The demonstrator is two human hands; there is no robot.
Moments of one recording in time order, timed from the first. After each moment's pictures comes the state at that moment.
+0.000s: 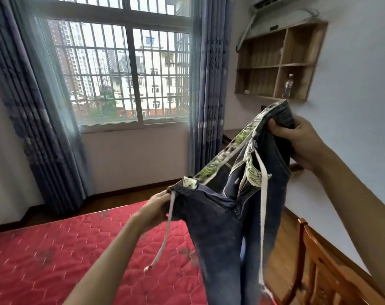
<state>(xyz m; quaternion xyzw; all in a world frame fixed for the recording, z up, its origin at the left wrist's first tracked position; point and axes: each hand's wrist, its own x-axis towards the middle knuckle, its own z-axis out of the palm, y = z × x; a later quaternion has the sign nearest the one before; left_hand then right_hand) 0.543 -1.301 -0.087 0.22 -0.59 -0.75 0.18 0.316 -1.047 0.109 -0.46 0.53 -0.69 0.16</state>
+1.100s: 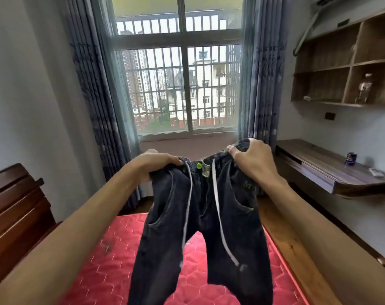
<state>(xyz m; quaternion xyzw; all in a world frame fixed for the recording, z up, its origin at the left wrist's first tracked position) 0.626 -1.307 0.110 0.51 -0.69 -0.45 0.24 0.397 -1.197 0.083 -0.46 0.75 -0.48 -0.04</state>
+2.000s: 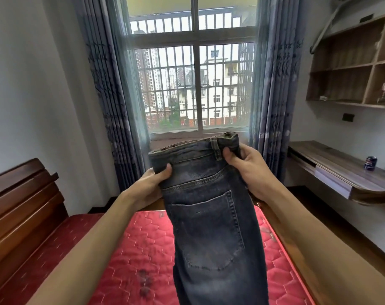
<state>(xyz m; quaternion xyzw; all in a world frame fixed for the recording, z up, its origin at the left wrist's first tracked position) 0.662 -1.323 0.042 0.23 -0.61 -0.68 0.34 0.440 -1.195 0.071 -0.57 0.40 -0.65 0.30</state>
